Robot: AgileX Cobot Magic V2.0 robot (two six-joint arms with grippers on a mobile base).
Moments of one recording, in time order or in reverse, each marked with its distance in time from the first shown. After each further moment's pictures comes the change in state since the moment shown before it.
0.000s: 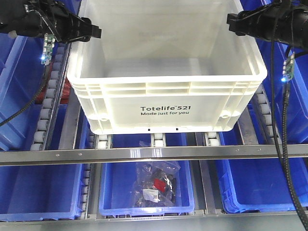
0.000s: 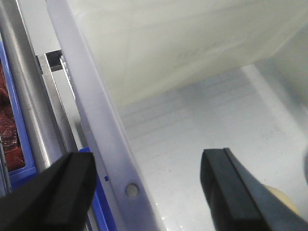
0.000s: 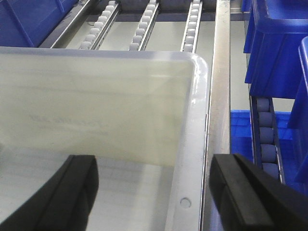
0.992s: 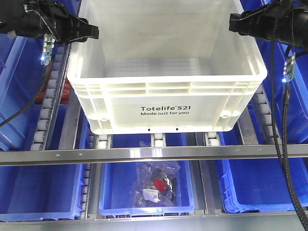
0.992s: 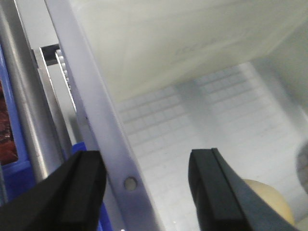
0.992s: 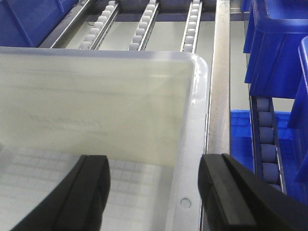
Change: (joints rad) left arm 0.003 0.000 0.000 -0.039 0.027 0.000; right arm 0.000 0.000 0.000 0.000 0.000 0.000
